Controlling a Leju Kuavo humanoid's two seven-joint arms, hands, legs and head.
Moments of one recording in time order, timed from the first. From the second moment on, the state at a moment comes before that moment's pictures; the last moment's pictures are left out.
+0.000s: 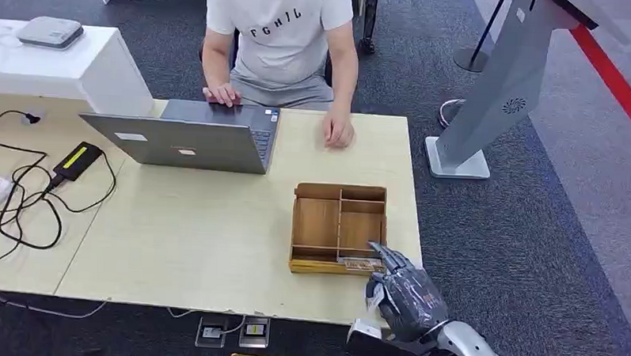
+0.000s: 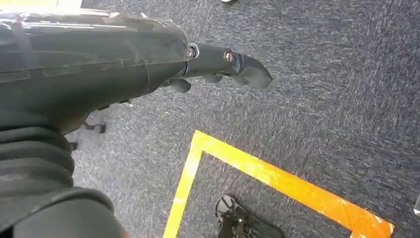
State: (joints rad) left arm -0.12 0.29 -0.89 -0.19 1.15 0.25 0.05; right arm -0.28 -0.51 0.93 -1.58 0.67 -0.16 0.15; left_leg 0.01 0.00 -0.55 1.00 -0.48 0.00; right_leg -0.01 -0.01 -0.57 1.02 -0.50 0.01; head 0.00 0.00
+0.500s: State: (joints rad) left arm -0.13 0.29 -0.89 -0.19 1.15 0.25 0.05; right arm -0.38 -0.45 0.92 -1.42 0.66 -0.14 0.10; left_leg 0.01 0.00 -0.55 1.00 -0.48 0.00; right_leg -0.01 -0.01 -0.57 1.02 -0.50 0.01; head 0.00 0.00
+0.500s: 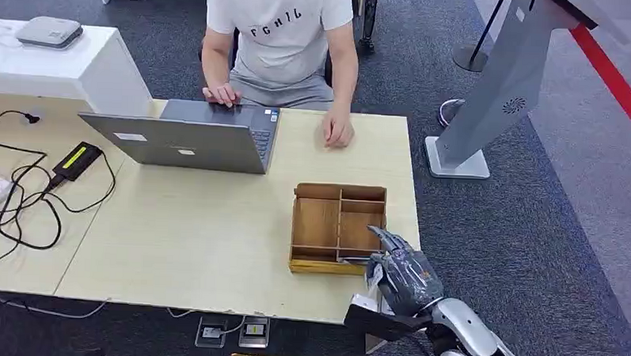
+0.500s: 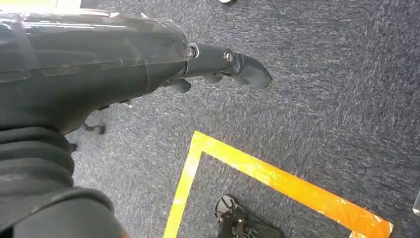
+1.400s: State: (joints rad) left arm -0.12 0.30 -0.89 -0.19 1.14 0.24 0.05; right arm -0.42 -0.50 0.81 -1.48 0.71 -0.07 0.18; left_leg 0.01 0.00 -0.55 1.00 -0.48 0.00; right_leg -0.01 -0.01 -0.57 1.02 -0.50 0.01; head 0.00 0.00
